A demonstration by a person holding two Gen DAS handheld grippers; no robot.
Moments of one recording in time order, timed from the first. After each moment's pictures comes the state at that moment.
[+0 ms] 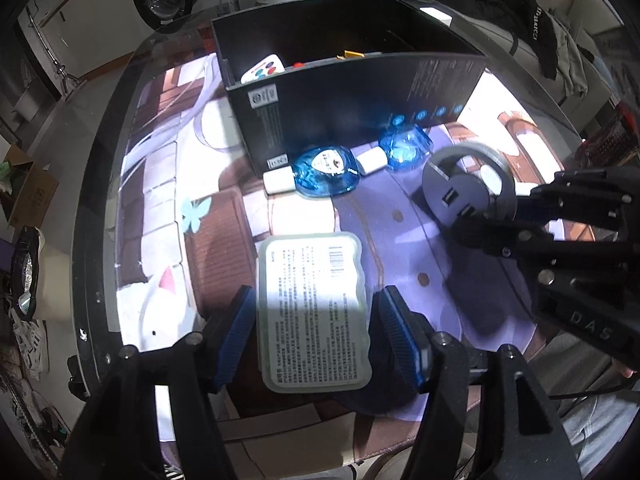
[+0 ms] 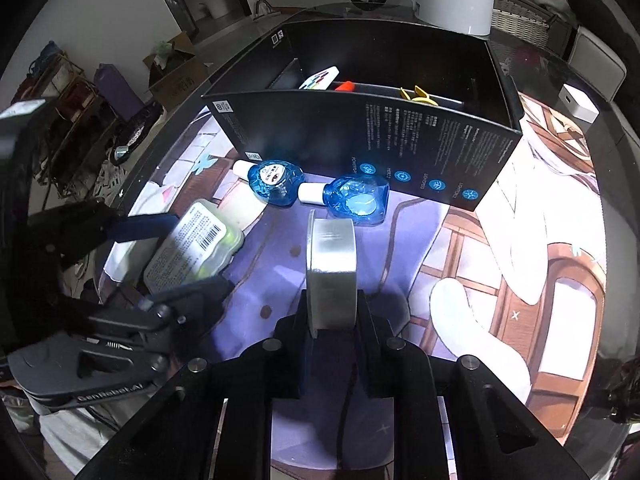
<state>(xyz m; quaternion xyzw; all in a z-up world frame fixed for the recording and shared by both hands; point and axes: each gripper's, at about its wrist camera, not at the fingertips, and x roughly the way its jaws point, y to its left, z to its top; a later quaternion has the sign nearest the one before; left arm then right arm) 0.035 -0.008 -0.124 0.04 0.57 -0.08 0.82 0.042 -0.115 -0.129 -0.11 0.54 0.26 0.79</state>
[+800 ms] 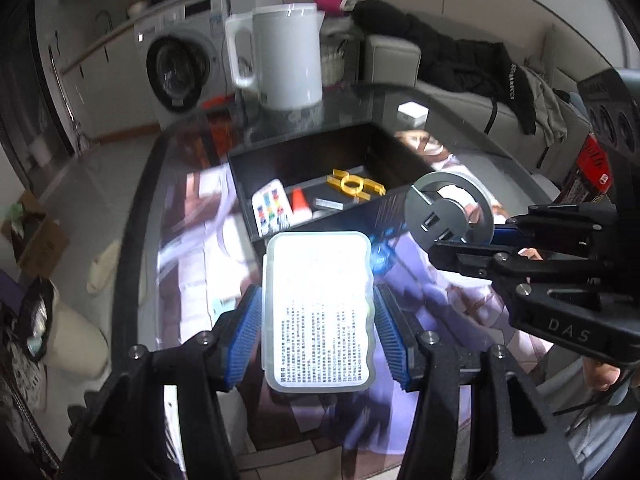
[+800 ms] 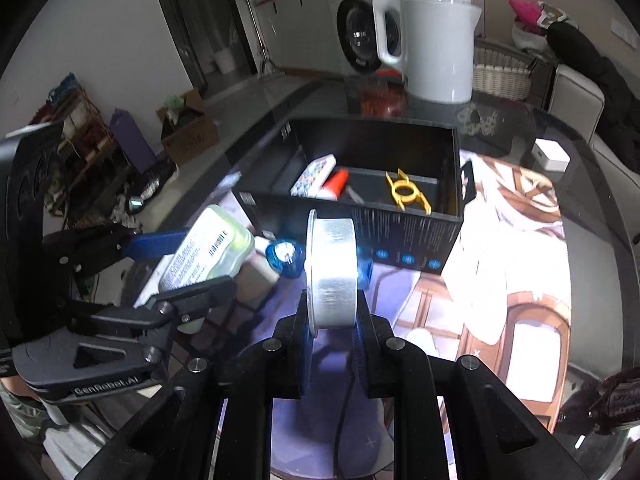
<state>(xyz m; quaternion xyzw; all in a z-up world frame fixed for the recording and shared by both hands) 0.021 -0.011 -0.045 0.04 0.41 -0.10 0.91 0.023 -0.139 -0.068 -0.06 0.43 0.28 0.86</state>
